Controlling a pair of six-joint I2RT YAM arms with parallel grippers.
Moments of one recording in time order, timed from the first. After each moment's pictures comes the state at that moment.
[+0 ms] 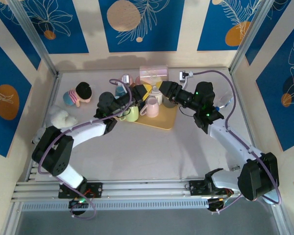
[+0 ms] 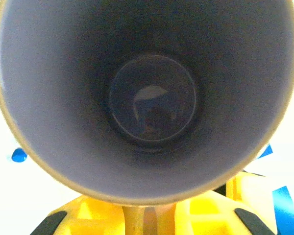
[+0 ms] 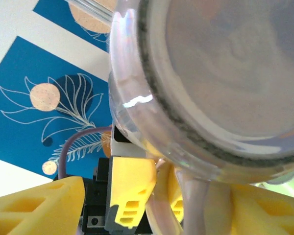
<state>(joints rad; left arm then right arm) -0.57 1.58 0.90 0.95 0.52 -1.39 0.38 1.22 0.93 0.28 -0.60 1.02</state>
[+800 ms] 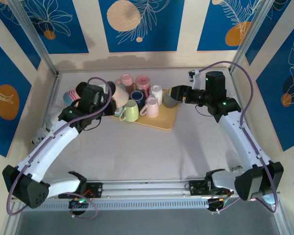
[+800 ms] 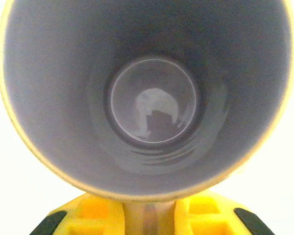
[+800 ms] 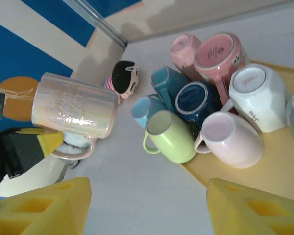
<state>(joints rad) -0.48 1.19 1.18 -0.74 -0.09 -0.49 0.22 1.24 1.21 -0.51 -0.63 0.43</state>
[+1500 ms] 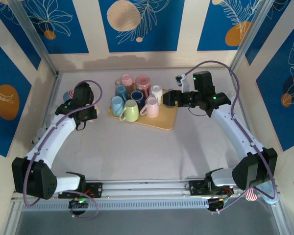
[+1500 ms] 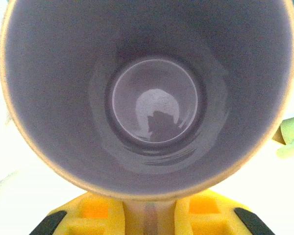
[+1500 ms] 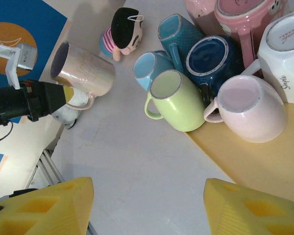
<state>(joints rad) -0.21 1.28 1.06 -0.76 -0.22 -0.31 0.30 1.34 1.26 -0.62 -0.65 0.32</state>
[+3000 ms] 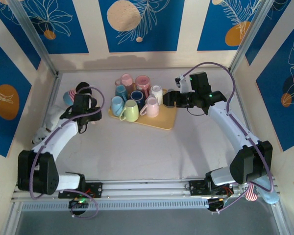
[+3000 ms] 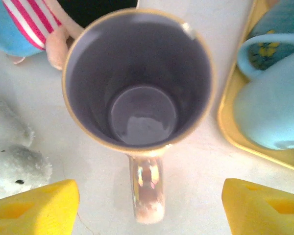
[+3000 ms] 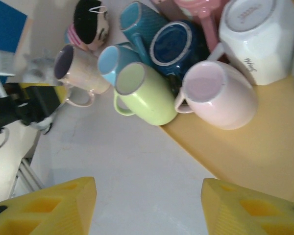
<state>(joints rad) -0.15 1.29 0.88 -0.44 -0.15 -0.21 0.30 1.40 1.26 -0.65 -0.55 0.34</state>
